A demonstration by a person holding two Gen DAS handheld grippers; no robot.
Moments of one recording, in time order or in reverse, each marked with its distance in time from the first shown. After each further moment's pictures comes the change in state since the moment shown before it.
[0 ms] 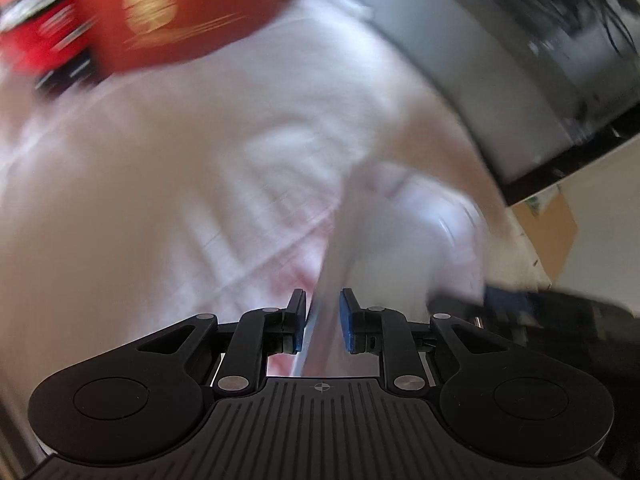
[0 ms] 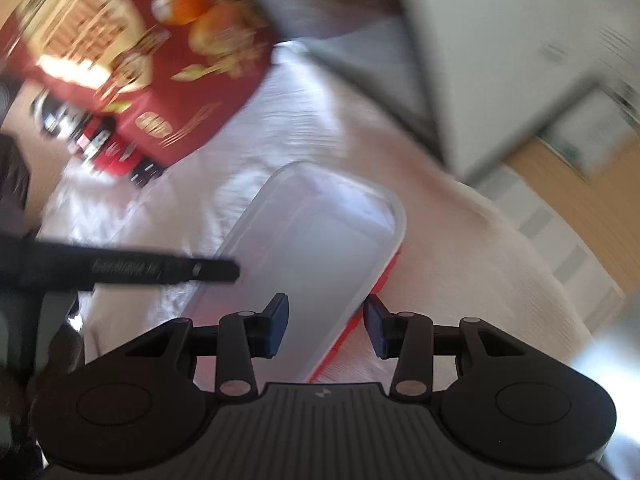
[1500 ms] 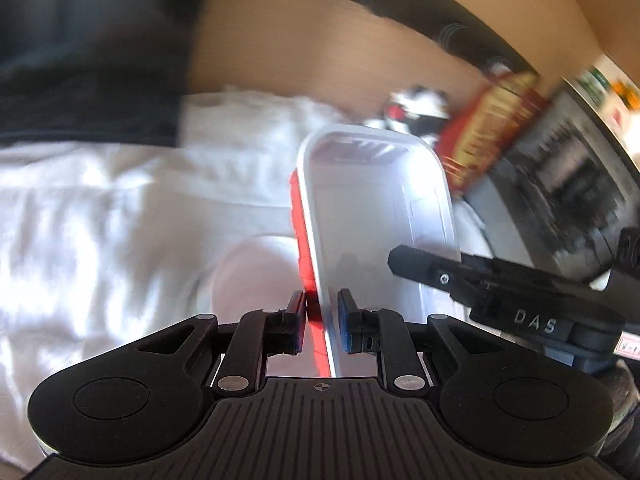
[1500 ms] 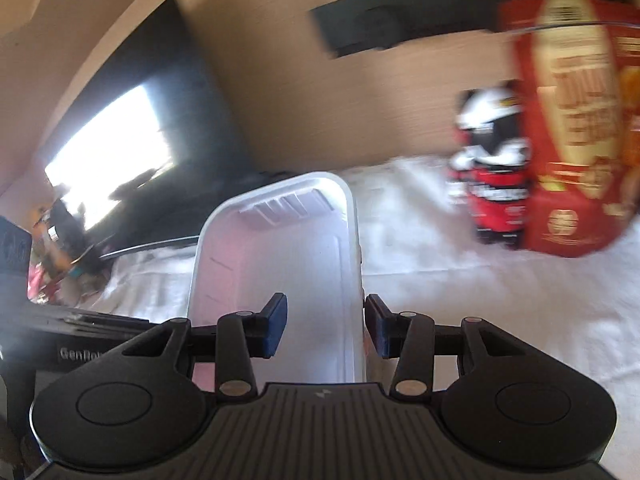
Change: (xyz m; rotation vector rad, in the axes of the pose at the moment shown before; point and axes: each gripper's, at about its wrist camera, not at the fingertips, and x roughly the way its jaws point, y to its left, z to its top) left arm -0.300 0.196 -0.172 -0.401 -0.439 0.067; right arm -0.049 0.346 -0.008 -0.561 -0.051 0.388
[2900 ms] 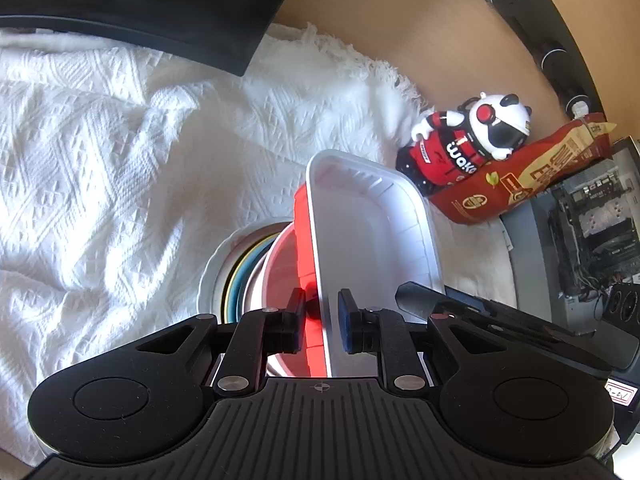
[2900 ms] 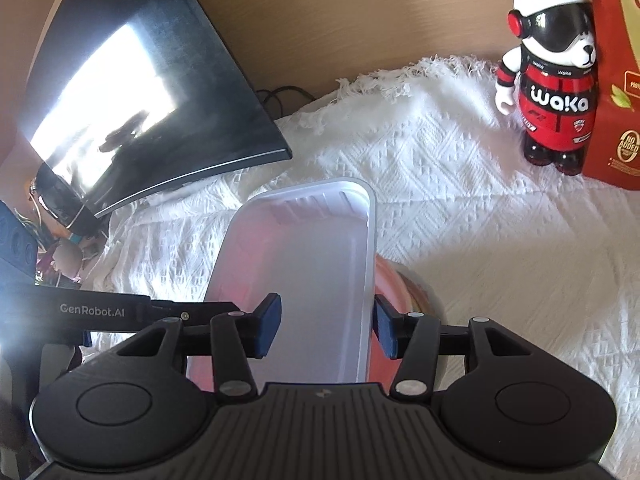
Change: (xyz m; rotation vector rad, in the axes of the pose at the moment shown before) left arm 0.061 0.061 0.004 -0.236 0.117 -0.037; right arm 0.085 -0.004 -0.013 0.070 0.220 0.010
